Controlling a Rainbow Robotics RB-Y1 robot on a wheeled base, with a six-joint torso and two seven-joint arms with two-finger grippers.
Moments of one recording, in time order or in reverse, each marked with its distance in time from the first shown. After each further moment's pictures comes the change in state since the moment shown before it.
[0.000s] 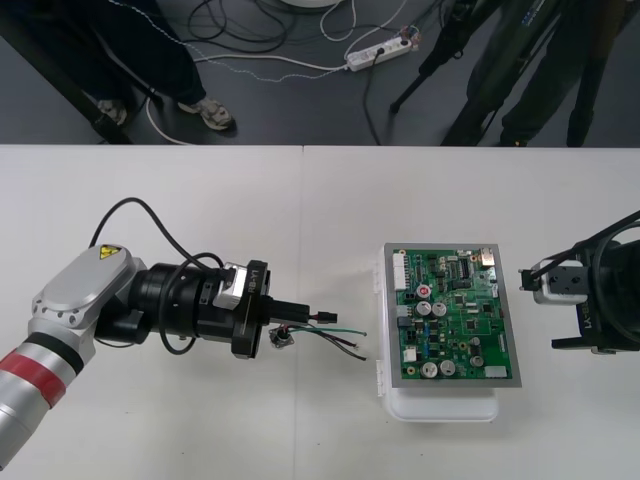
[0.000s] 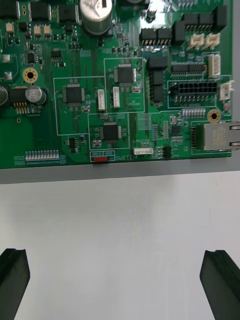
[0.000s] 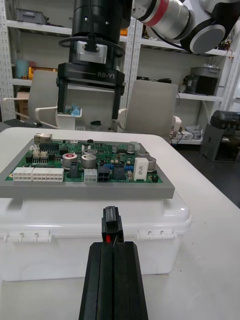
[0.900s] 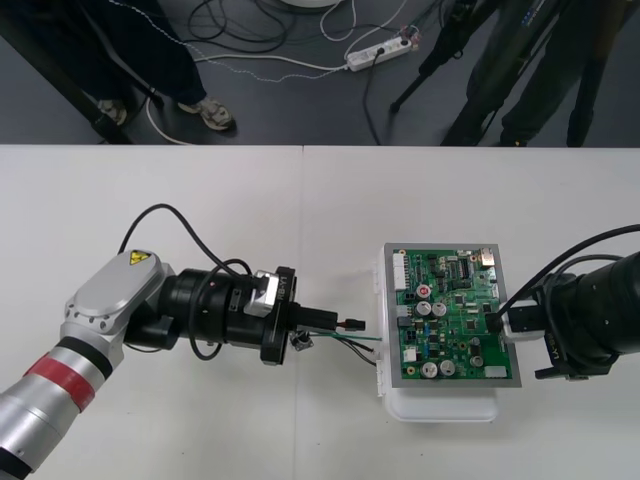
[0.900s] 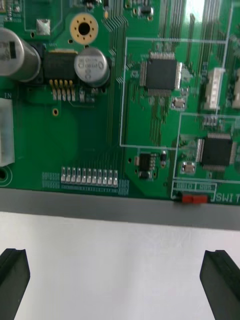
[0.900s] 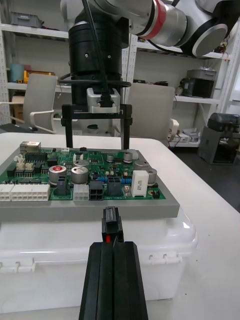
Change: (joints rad) right arm -0.047 0.000 0.227 0.072 0.139 0.010 0.026; left arm -0.004 -0.073 -0.019 0.001 -0.049 0.034 -0.001
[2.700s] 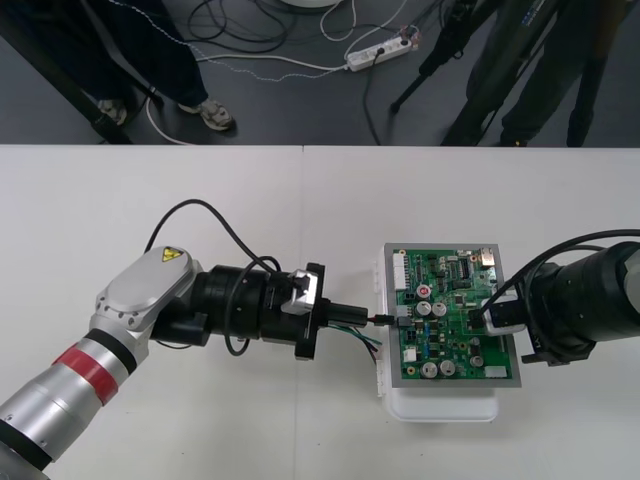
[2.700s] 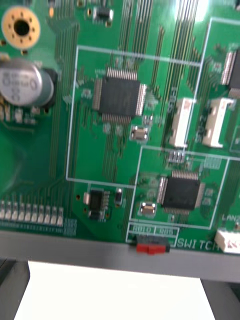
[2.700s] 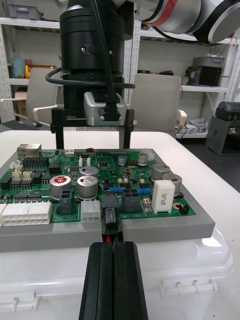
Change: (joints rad) right arm -0.051 0.042 0.066 0.028 0.110 0.036 0.043; left arm -0.049 -0.032 -0.094 0.001 0.000 0.132 -0.026
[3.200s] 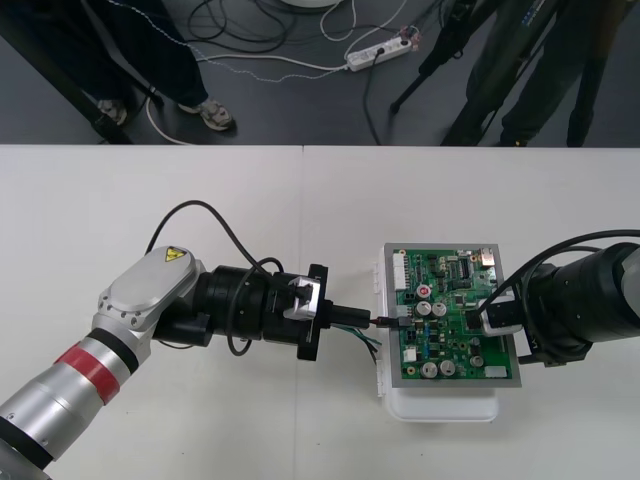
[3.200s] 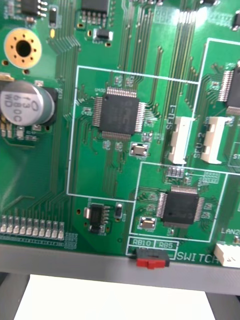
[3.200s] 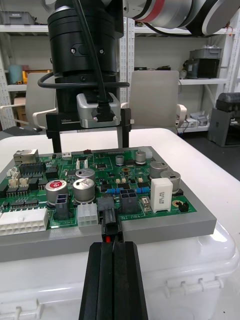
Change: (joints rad) right arm 0.000 0.011 0.000 0.000 0.000 -0.005 0.000; left arm -0.006 0.000 -0.012 0.000 0.000 0.006 -0.069
